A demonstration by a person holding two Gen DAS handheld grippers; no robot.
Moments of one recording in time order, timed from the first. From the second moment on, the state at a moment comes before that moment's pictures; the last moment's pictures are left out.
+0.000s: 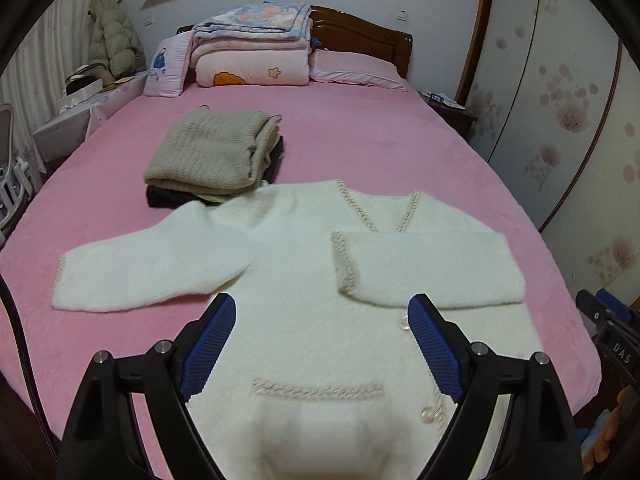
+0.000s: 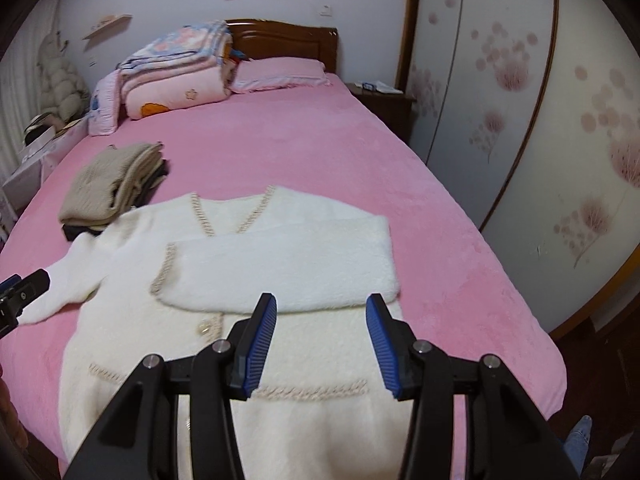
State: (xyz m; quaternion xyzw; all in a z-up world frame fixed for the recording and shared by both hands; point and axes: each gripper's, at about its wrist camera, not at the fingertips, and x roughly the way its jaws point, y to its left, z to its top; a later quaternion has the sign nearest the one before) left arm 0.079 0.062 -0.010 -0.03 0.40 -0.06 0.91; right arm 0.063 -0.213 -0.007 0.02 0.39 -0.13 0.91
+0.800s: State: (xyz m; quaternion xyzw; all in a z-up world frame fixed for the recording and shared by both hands) left arm 0.013 0.197 0.013 -0.07 0.36 0.03 0.93; right arm 0.049 -0.068 0.012 -0.06 0.38 -0.04 0.92
